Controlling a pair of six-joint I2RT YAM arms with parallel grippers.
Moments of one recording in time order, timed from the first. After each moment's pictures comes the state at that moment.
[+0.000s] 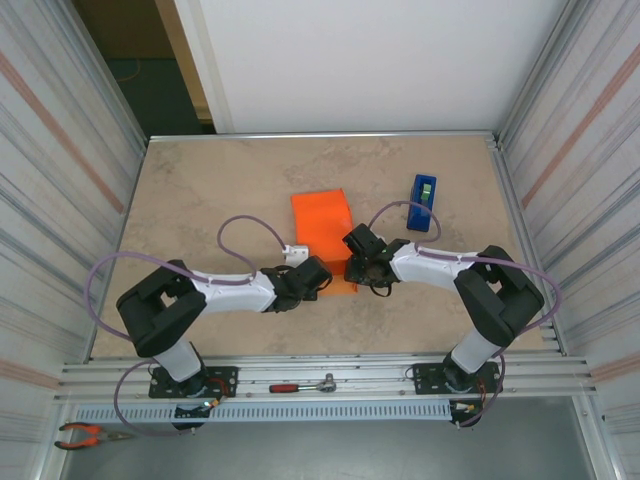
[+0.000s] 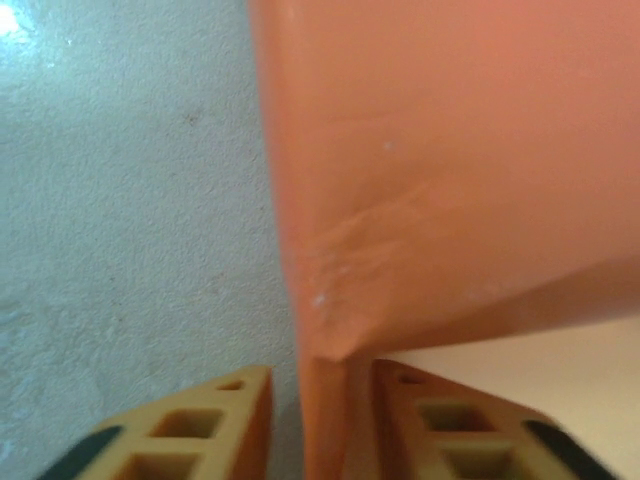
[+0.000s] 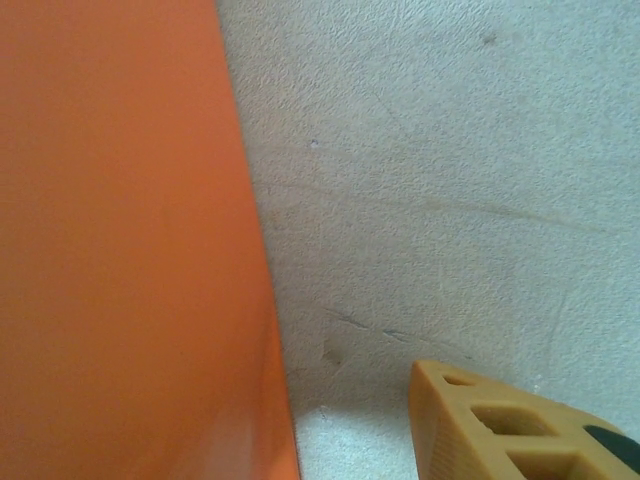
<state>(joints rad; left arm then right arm) -0.99 1.63 0.78 -0.25 -0.45 -0.83 0.73 1.62 0.85 -0.41 0.11 0.84</state>
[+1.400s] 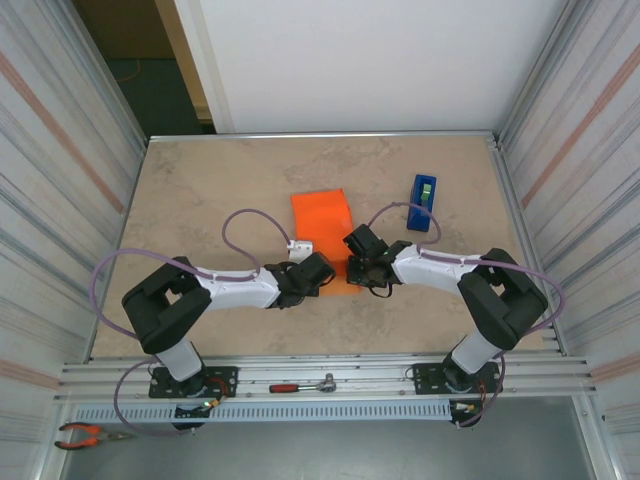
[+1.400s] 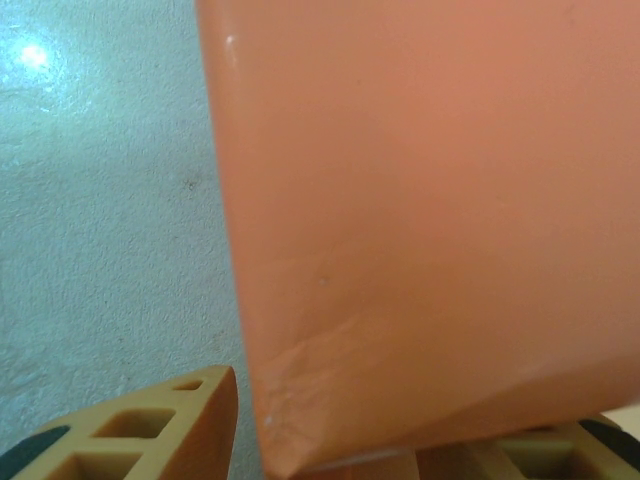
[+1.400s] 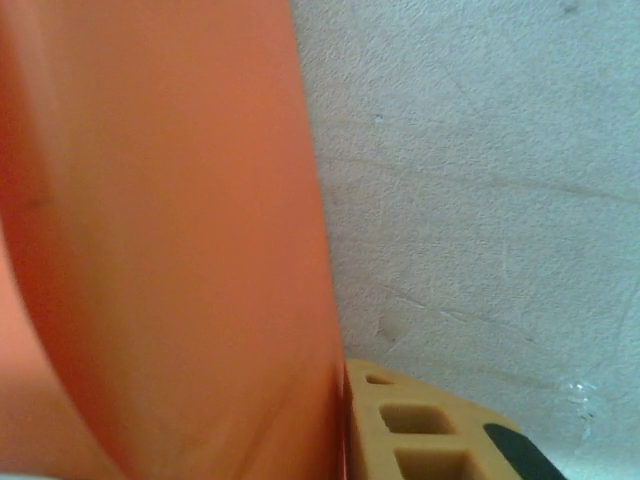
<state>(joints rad) -0.98 1.67 0.83 -0.25 -0.50 -0.76 0.74 1.60 0.83 -0.37 0.05 0.85</state>
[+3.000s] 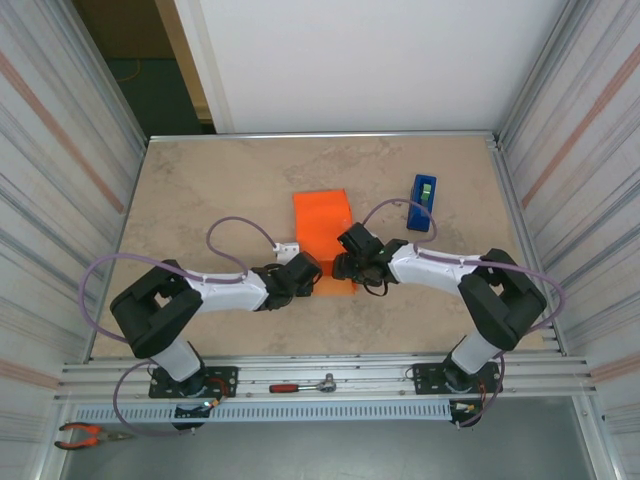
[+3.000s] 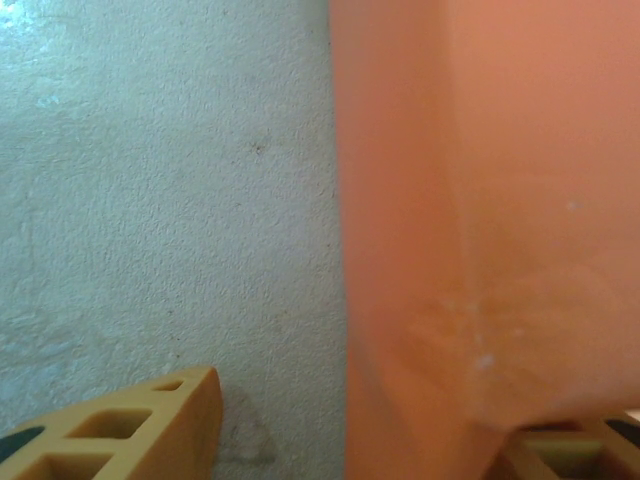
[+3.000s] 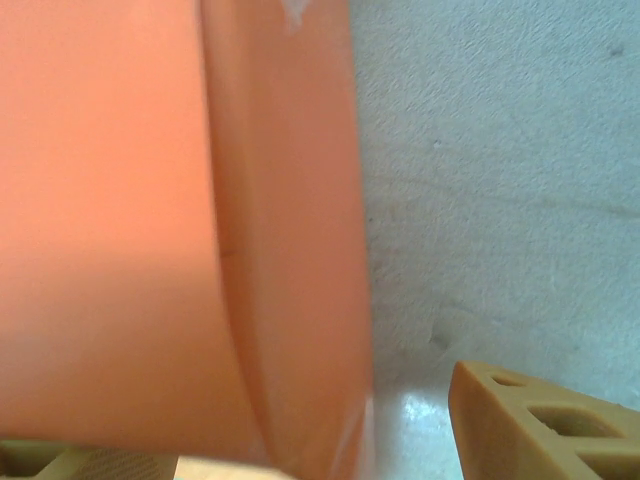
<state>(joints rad) -0.92 1.62 0.72 -0.16 -0.42 -0.83 0.77 1.61 0.88 -0.38 0.09 0.86</state>
